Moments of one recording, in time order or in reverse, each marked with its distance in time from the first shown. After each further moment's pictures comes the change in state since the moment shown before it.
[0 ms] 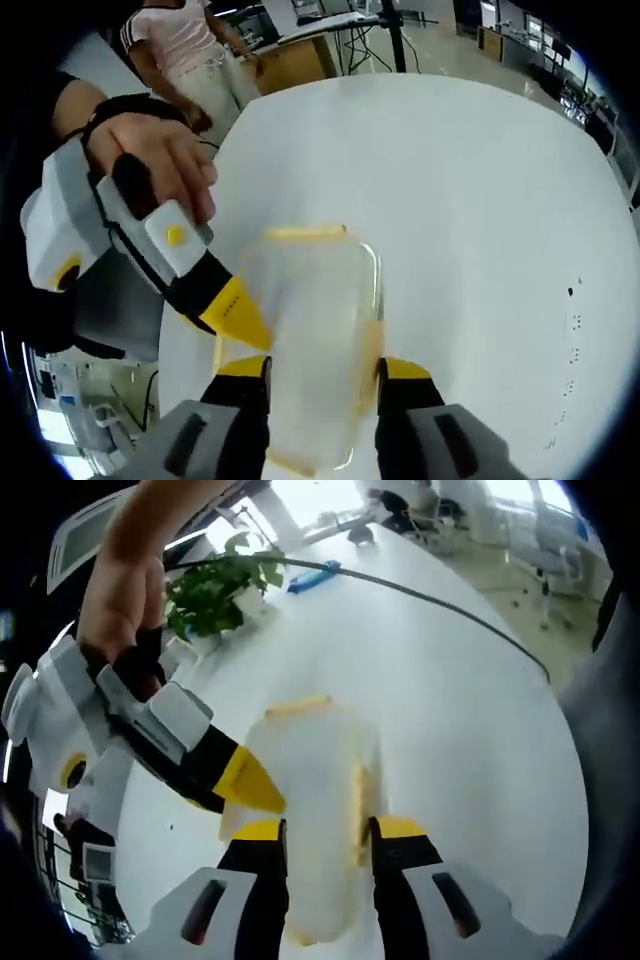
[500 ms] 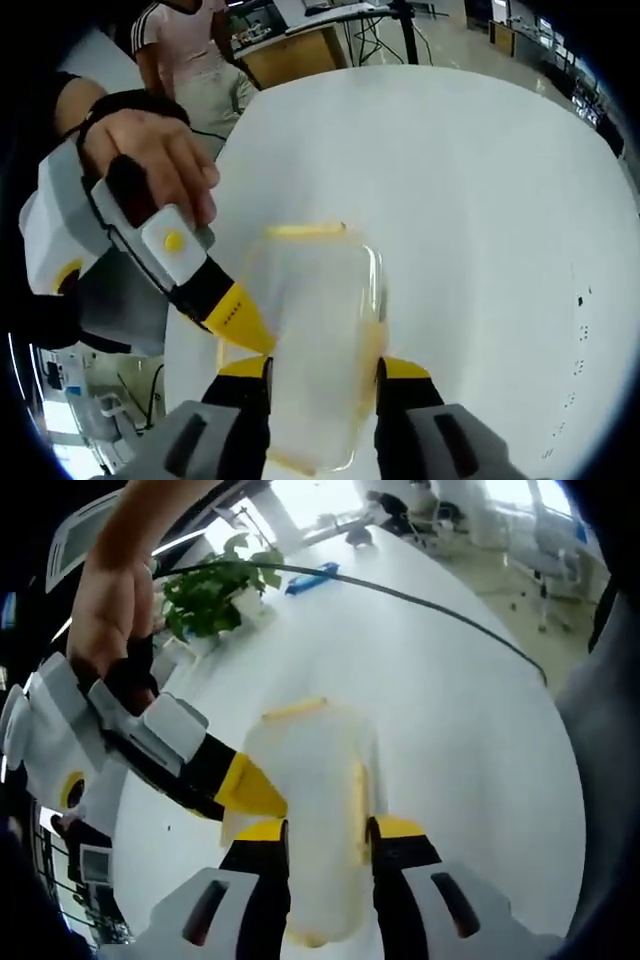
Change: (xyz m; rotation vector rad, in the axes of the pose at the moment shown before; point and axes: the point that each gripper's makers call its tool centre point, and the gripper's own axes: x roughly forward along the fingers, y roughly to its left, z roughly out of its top) left arm -0.004 -0.003 -0.001 0.020 -0.004 -0.015; right arm 0.003 0.001 0.000 -0.016 0.055 0.028
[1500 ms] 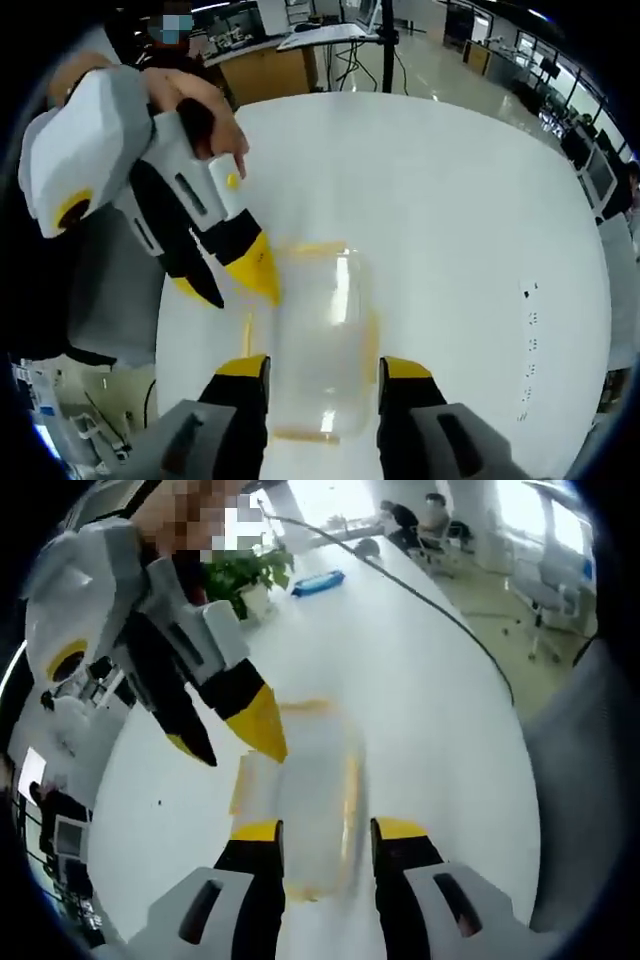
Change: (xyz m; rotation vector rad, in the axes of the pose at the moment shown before) left arm -0.039 0.010 -0.006 -0.178 -0.006 -0.085; right arm -0.041 0.025 0.004 0.029 -0.053 -0.231
